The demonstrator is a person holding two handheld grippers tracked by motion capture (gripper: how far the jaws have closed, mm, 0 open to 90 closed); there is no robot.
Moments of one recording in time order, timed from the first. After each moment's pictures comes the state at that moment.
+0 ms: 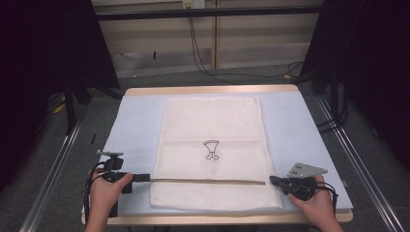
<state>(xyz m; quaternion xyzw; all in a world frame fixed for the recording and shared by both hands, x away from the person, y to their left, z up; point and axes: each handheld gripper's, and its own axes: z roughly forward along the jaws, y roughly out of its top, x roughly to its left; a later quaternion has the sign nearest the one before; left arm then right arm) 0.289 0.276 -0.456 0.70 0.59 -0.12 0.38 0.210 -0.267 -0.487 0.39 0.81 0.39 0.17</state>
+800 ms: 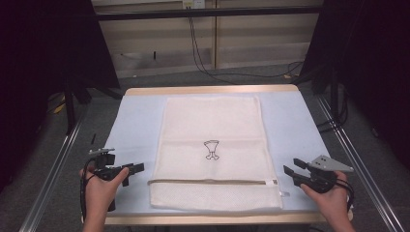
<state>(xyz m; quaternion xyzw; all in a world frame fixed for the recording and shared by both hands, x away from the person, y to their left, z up) 0.293 0.284 -0.448 0.69 0.60 0.04 0.40 0.216 -0.311 -0.478 0.47 0.73 0.42 0.26</state>
